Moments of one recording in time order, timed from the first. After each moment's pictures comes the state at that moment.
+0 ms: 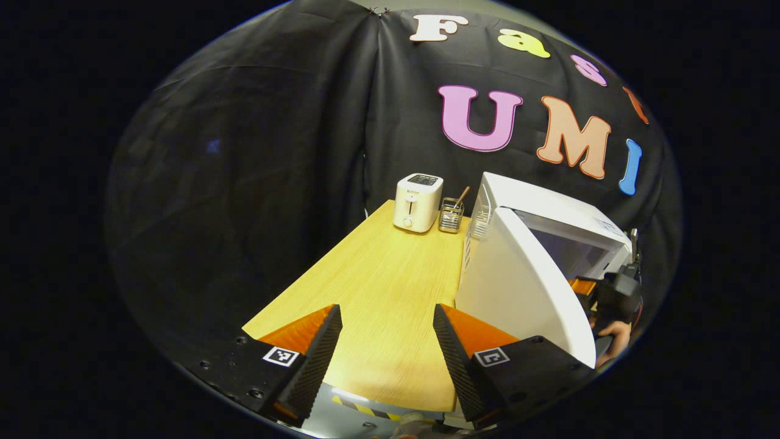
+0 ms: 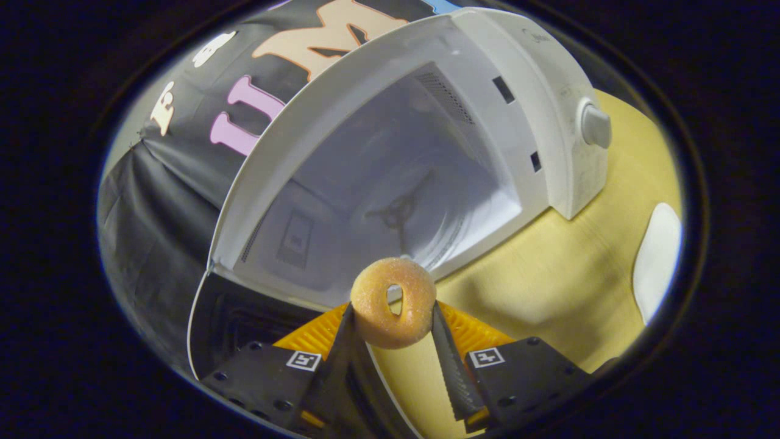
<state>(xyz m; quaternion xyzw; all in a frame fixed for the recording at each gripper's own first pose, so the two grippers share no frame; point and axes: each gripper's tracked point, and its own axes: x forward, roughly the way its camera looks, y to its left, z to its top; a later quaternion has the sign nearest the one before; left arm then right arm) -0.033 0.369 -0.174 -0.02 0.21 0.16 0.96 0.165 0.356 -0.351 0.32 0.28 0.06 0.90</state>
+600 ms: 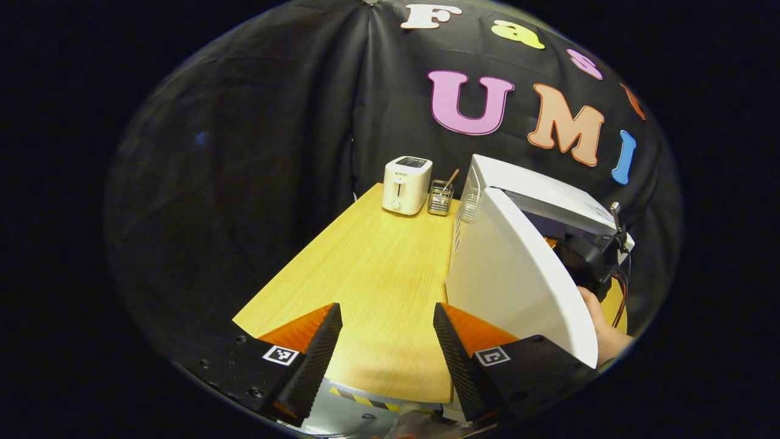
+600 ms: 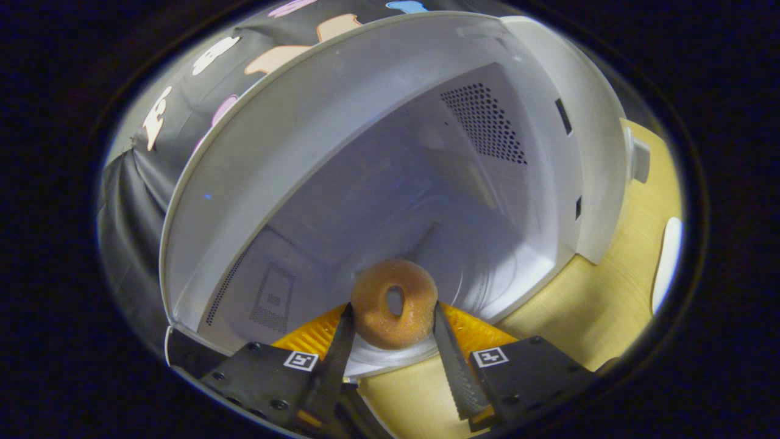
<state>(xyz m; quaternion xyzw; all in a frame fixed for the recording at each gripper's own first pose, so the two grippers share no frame) -0.033 0.340 -0.193 -0.03 0.25 0.13 0.96 0.242 0.349 -0.345 0.30 0.20 -0.02 0.93</state>
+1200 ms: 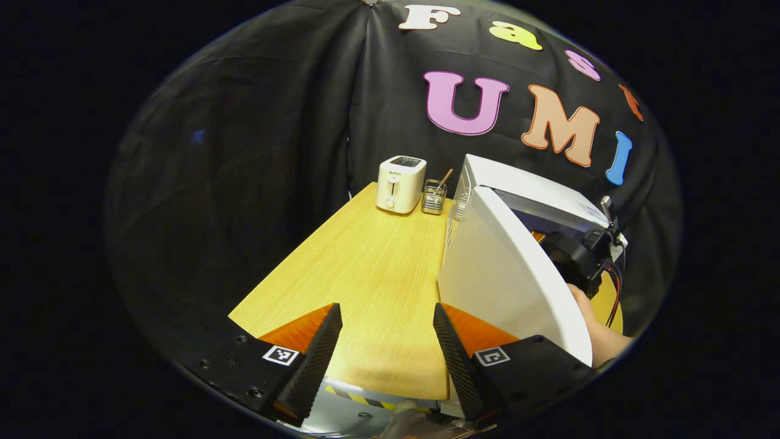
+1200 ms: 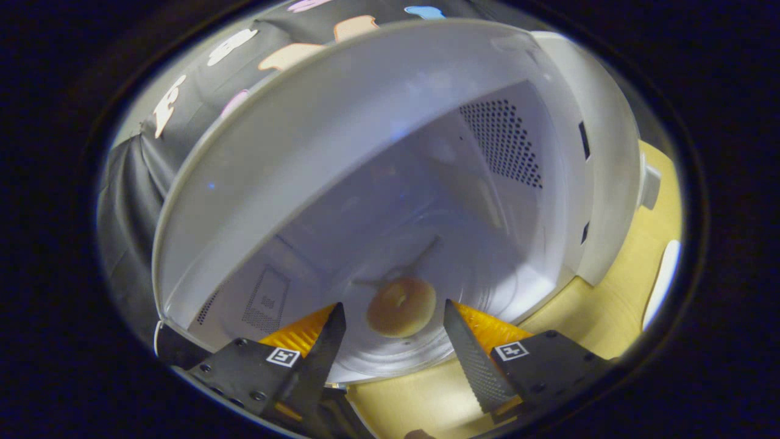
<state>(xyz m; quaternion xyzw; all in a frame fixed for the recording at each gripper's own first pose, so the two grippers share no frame) -0.042 0.331 -0.193 -0.04 0.25 0.12 0.96 0.241 0.340 -0.331 0.27 0.17 -0.01 0.95</state>
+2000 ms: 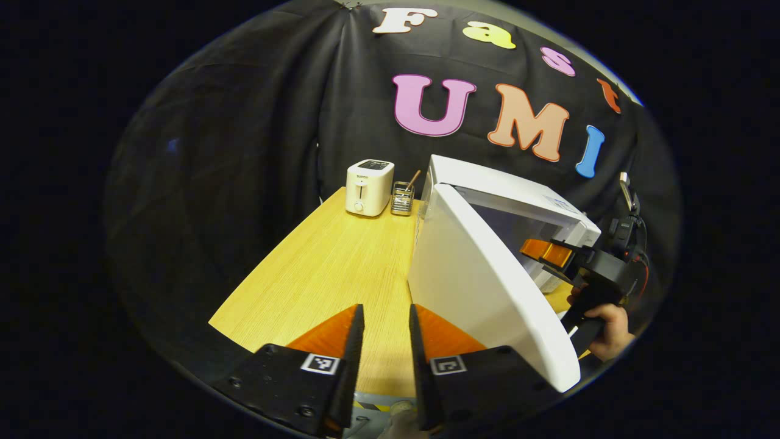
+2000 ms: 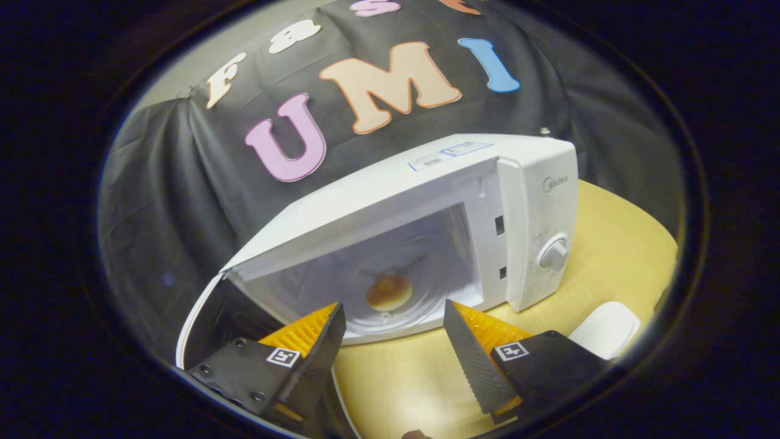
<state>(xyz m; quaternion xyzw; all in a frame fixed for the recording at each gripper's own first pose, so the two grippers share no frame) -0.041 0.297 -0.192 -0.01 0.23 0.05 0.97 0.123 0.304 -0.276 0.14 0.16 0.05 0.98</state>
